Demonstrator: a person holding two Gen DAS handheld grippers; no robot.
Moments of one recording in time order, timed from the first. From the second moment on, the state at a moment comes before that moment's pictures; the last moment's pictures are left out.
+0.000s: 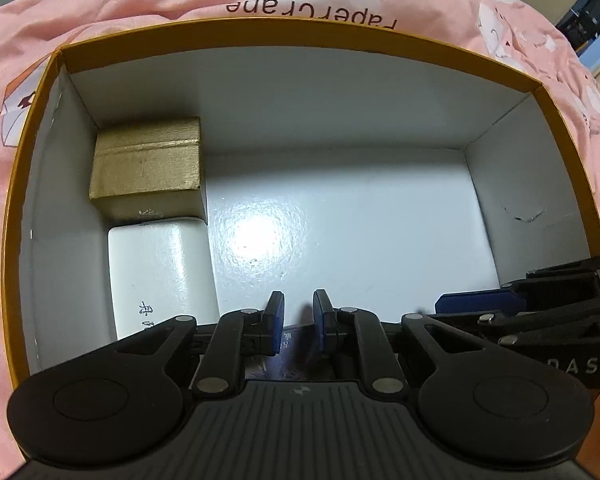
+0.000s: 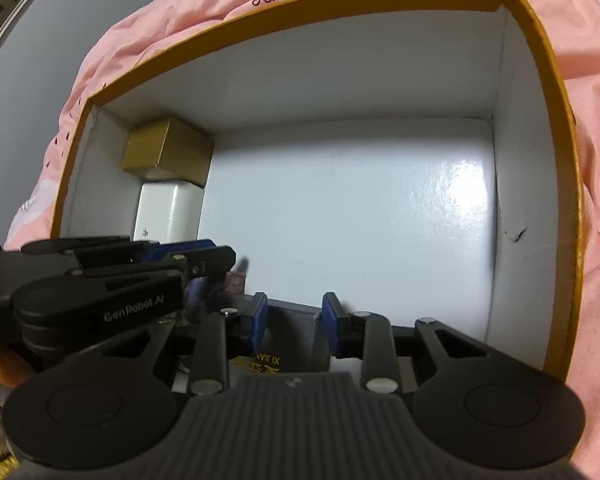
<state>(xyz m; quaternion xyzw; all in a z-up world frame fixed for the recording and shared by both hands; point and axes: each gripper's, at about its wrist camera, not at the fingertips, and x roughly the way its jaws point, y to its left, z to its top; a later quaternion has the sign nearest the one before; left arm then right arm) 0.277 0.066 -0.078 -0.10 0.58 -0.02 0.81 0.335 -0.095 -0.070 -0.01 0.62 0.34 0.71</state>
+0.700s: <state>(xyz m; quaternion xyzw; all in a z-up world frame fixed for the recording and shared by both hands) 0.176 0.040 0.013 -0.08 0.41 -0.06 0.91 0.250 -0.120 -0.006 -0.09 0.49 0.38 0.78</state>
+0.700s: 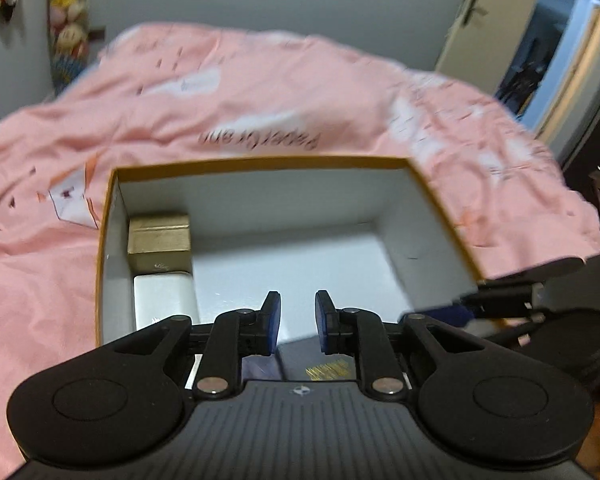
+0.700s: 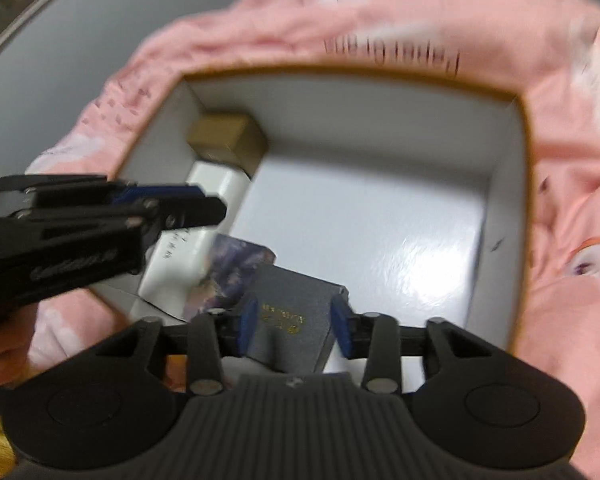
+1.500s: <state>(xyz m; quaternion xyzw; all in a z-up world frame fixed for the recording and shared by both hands) 0.059 -0.051 -0.026 -0.05 0.50 -0.19 0.84 0.074 -0.255 -0.032 -0.08 0.53 0.27 0.80</state>
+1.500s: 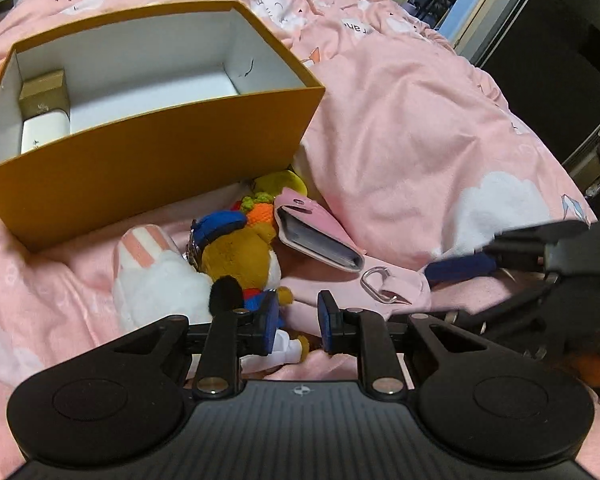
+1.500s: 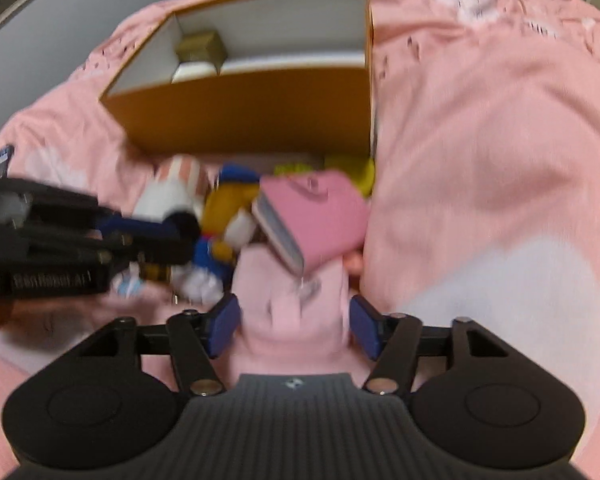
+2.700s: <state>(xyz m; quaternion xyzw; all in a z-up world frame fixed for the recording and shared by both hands) 0.050 -0.023 -0.003 -0.08 0.47 -0.15 0.87 0.109 -0.220 0.023 -0.05 0.45 0.32 0.83</state>
